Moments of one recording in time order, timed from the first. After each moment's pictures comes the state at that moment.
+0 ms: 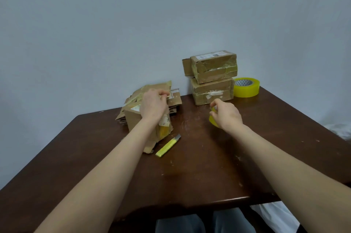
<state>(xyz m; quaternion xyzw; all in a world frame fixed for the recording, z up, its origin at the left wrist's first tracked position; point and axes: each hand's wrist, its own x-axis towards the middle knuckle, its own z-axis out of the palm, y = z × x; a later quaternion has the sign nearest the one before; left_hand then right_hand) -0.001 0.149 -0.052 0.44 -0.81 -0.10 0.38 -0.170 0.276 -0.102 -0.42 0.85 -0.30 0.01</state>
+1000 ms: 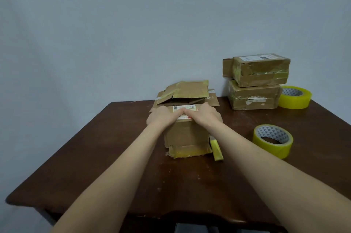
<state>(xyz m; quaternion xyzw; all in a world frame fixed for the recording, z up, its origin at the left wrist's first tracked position) 0.086 0.093 -0.076 0.60 -0.77 -0.17 0.15 -0.038 0.171 -0.071 -0.43 0.83 -0.30 0.18</state>
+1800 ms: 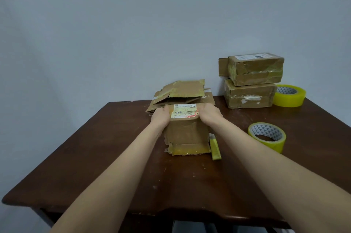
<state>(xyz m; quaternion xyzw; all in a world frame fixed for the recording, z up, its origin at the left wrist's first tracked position) 0.077 0.092 -0.091 0.56 -0.69 -0.36 0.28 -0.059 0.179 -0.076 -0.42 0.82 -0.33 0.21</state>
